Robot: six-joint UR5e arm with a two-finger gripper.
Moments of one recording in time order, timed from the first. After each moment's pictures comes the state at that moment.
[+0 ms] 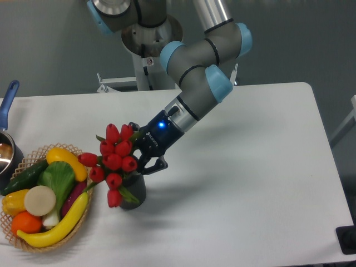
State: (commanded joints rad) arm 2.55 -1.84 -1.92 -0.81 0.48 1.33
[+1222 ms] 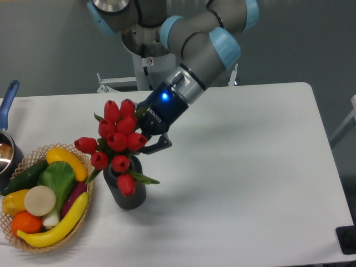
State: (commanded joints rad) arm 2.58 -1.68 -1.83 -0.81 0.42 1.12
